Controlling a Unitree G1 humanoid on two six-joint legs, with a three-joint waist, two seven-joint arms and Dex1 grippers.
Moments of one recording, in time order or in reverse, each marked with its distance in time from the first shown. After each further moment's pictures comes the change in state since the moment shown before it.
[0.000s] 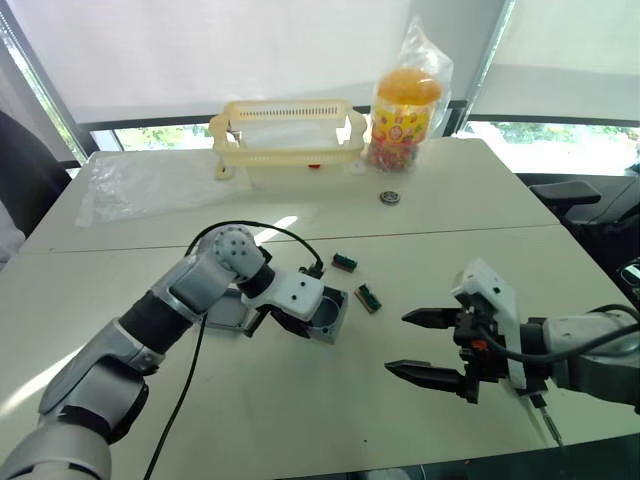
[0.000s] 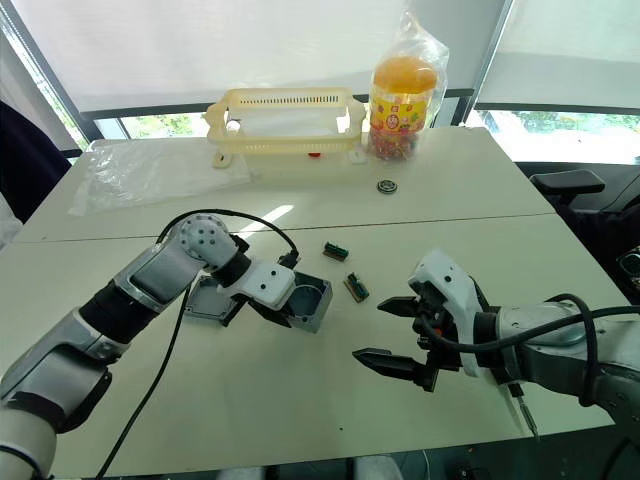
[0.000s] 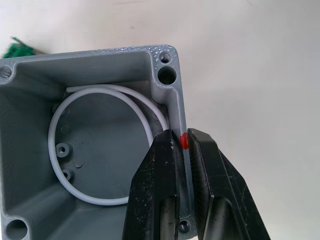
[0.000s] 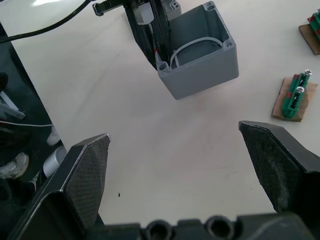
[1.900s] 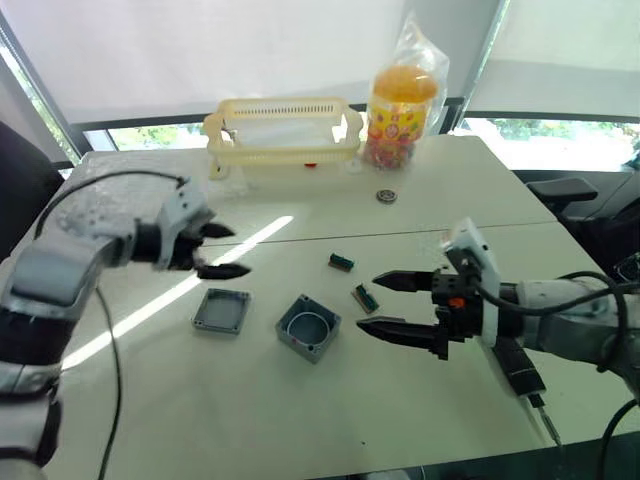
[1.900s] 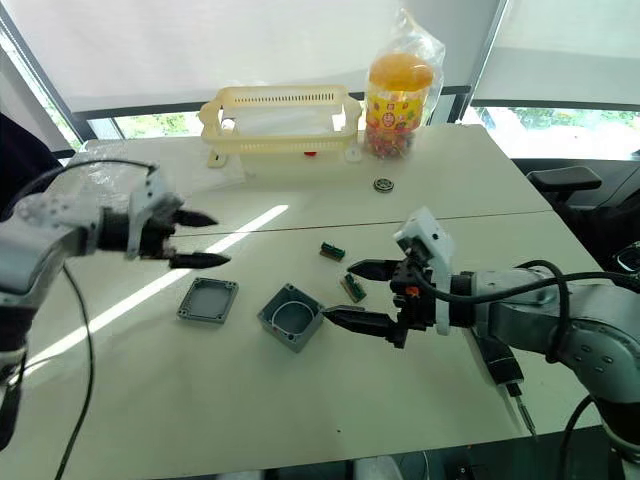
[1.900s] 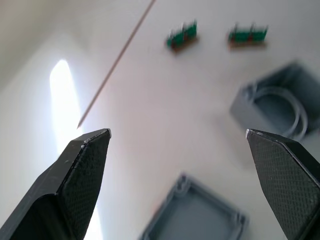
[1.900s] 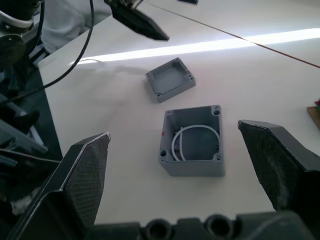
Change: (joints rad) left arm 0.372 0.375 0.568 -0.209 -0.346 0.552 0.457; right arm -0.310 0.079 0.225 0.159 0.007 -0.128 0.019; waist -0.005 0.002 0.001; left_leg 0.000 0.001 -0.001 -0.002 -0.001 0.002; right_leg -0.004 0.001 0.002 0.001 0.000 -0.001
